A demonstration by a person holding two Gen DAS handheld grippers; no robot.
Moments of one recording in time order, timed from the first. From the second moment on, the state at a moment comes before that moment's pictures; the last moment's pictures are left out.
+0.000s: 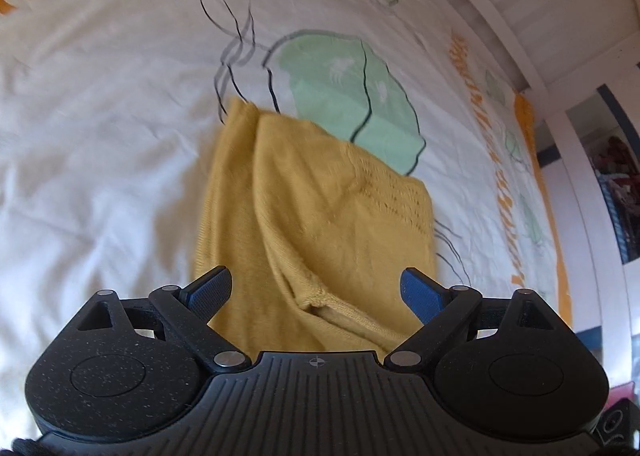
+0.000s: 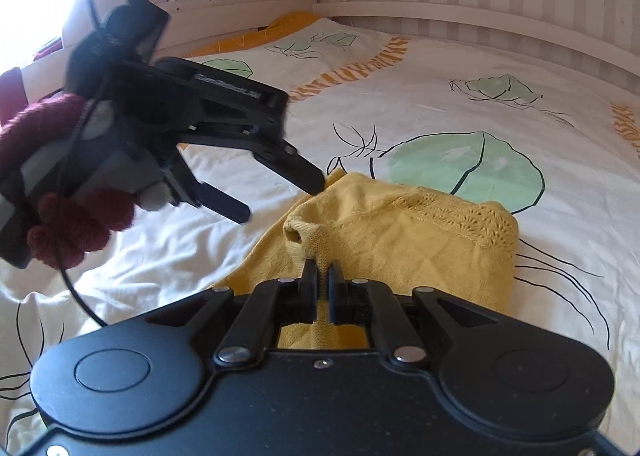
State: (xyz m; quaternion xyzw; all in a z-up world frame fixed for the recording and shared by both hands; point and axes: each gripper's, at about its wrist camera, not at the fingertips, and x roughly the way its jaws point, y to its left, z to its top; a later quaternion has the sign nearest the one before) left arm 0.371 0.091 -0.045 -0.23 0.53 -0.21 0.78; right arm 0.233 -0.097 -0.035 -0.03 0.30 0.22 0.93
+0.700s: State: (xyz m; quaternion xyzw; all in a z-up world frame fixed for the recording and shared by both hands) left arm 0.392 0.080 -0.036 -0.16 0.47 -0.24 0.83; right arm 0.216 -0.080 -0.039 -0.03 0.28 0.25 0.93
